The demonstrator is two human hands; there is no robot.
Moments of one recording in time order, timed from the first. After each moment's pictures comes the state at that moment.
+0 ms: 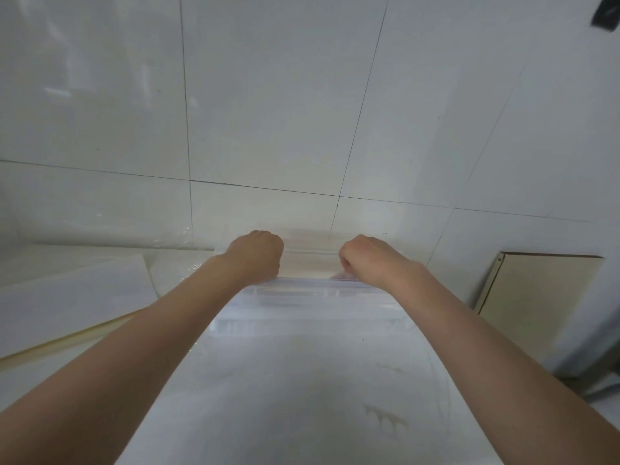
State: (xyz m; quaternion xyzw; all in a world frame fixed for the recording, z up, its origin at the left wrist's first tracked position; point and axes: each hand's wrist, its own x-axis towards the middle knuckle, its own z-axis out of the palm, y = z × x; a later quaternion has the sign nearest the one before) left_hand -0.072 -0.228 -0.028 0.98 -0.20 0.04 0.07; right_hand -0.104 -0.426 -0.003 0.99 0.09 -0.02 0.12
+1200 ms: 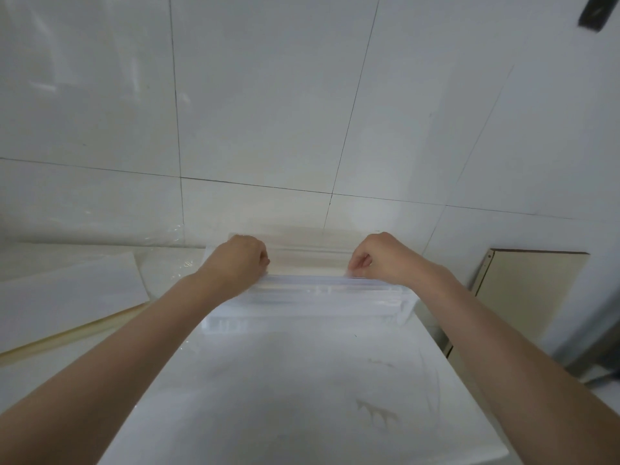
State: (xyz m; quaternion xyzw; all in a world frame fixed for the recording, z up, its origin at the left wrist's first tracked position) left_hand -0.095 -0.217 -0.032 0.97 -0.16 0.07 0.19; right_hand -0.117 -0.463 -0.002 0.99 0.09 0.02 -0.10
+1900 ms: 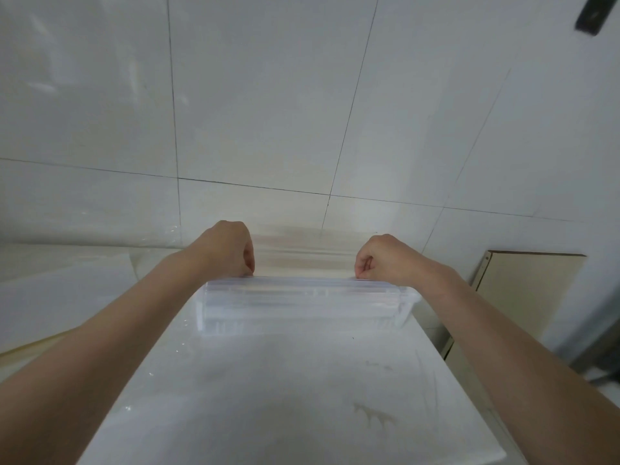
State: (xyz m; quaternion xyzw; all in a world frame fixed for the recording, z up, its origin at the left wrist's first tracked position) left_hand -0.099 -0.203 -0.002 0.97 -0.15 -0.01 0.21; right_hand -0.117 -0.473 0.001 0.99 0.09 0.01 -0.07
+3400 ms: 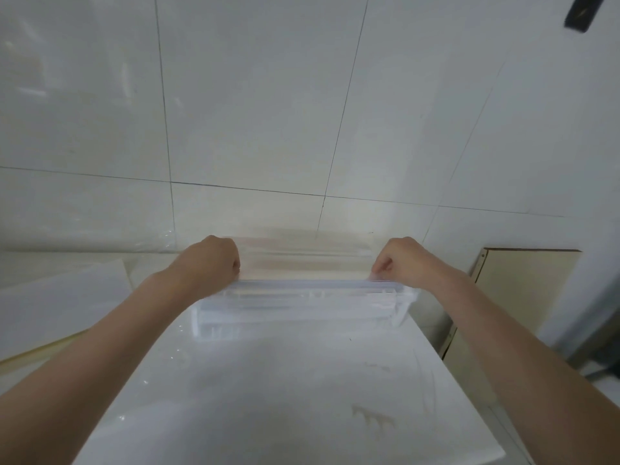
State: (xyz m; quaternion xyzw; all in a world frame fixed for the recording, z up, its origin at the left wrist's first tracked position) left_hand -0.090 -0.191 -0.027 0.98 -0.16 0.03 0.13; right_hand -0.125 -0.499 0.001 1.00 0.01 0.02 -0.07
